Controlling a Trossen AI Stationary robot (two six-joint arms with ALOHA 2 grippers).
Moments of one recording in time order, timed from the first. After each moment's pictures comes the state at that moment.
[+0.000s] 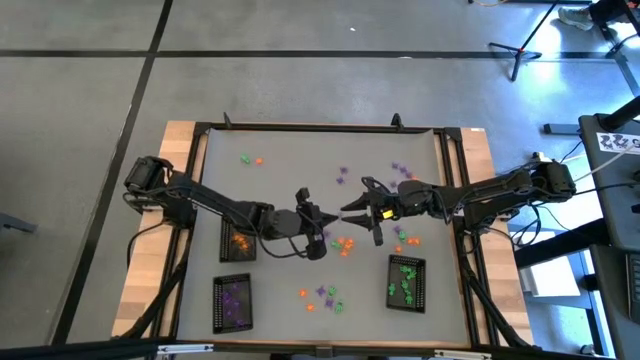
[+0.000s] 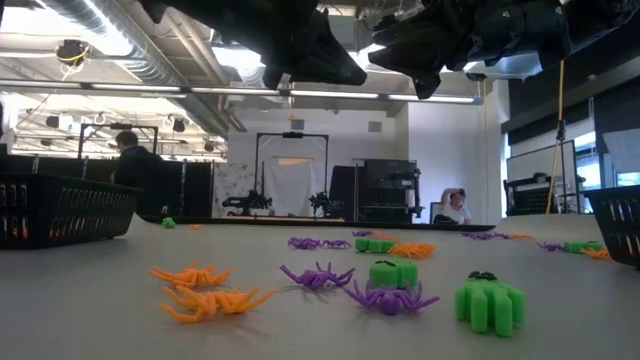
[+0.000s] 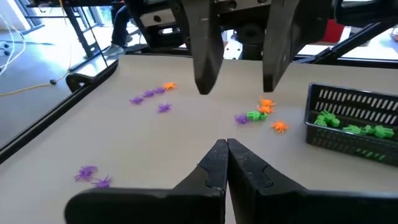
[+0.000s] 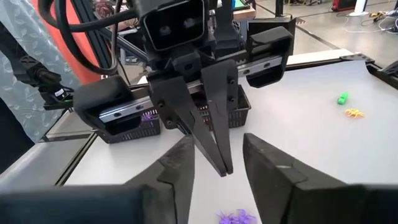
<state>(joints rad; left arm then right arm) -0.23 1.67 0.97 0.32 -0.54 -0.15 0.07 1.29 0.60 0.52 -0.06 0.15</state>
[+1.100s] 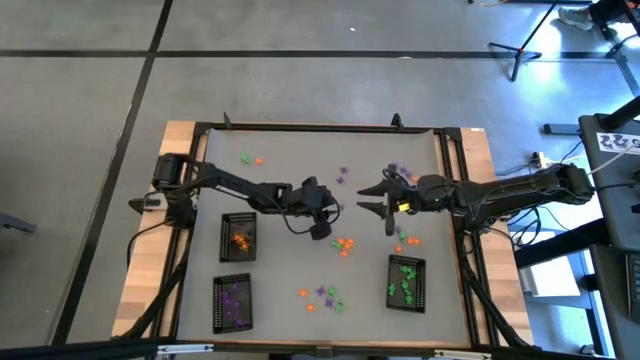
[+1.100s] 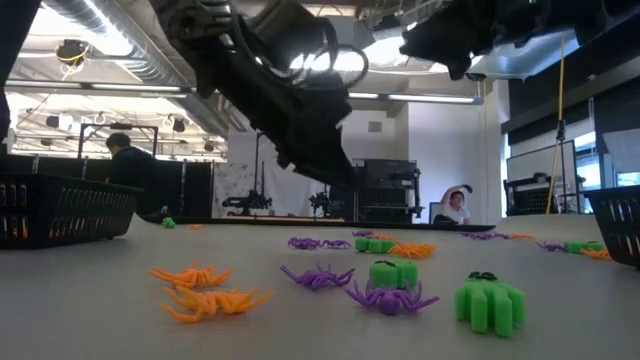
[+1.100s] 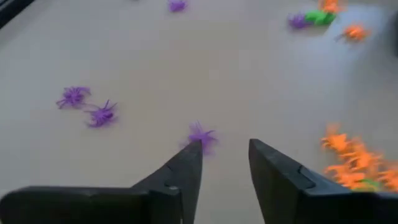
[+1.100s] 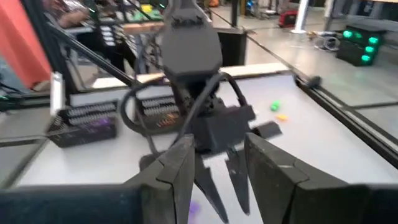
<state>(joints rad) 0.02 1.85 1.00 0.17 -0.23 -0.17 0.07 1.05 0.58 0.29 0.14 0.07</state>
